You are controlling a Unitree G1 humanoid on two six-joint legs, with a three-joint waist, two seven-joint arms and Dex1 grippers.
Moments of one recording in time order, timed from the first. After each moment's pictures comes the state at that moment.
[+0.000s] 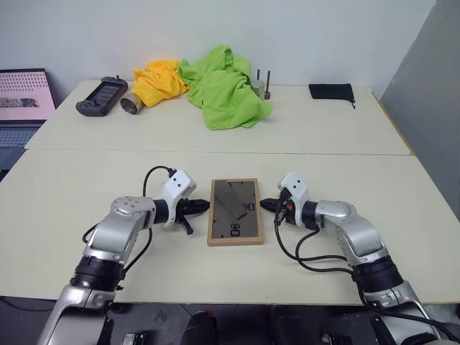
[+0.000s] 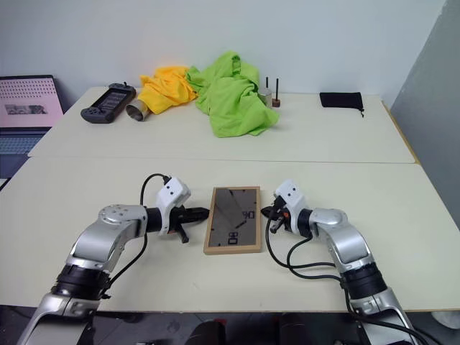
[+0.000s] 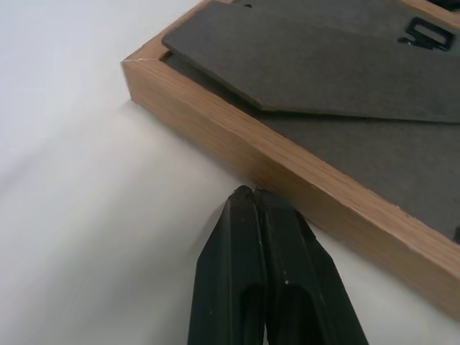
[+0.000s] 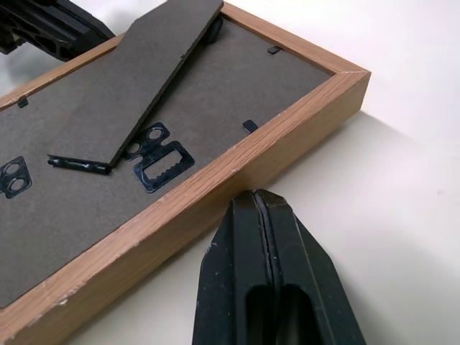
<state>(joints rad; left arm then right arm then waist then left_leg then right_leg) -0.43 0.64 -0.09 0.06 -0.21 0.58 -0.97 -0.47 -0.36 0.22 -0.03 0.17 0.64 0.76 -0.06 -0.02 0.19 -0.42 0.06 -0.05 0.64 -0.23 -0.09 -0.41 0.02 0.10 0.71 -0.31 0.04</state>
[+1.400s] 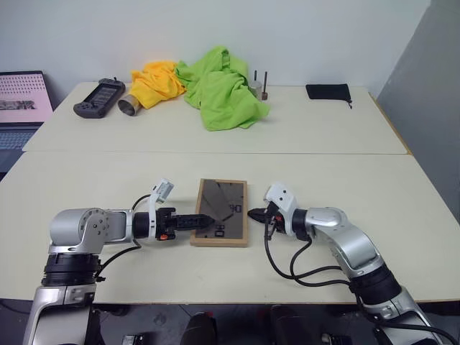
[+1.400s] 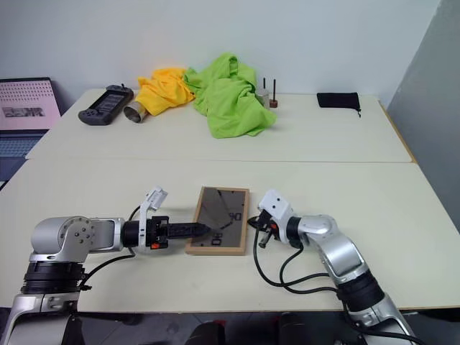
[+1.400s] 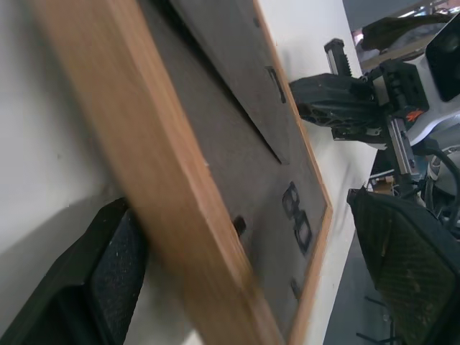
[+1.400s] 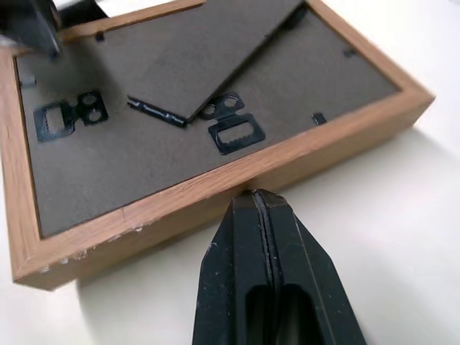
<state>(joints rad) -0.47 0.66 0.11 0.09 -0.73 1.37 -0.95 -0.46 -0.31 0.33 -0.12 0.14 0.62 0.75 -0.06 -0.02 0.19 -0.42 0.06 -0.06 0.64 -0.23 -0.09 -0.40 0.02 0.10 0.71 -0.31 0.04</state>
